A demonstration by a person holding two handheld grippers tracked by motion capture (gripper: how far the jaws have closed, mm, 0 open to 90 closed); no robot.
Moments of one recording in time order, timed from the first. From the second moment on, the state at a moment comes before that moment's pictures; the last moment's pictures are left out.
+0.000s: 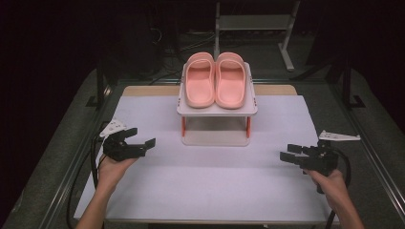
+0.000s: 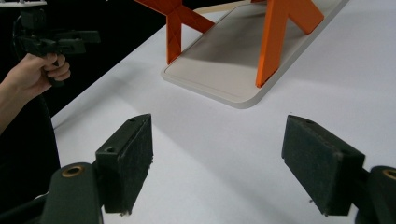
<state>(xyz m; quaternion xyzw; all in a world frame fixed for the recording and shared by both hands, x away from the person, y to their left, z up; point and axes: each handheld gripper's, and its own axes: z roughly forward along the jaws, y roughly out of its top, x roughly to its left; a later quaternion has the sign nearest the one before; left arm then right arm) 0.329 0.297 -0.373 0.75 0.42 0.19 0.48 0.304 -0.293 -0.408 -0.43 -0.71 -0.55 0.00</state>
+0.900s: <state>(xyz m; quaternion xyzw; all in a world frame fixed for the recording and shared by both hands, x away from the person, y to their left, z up) 0.312 0.308 -0.391 0.75 0.43 0.19 0.47 0.285 -0.315 -0.422 -0.45 -0.70 -0.55 0.00</state>
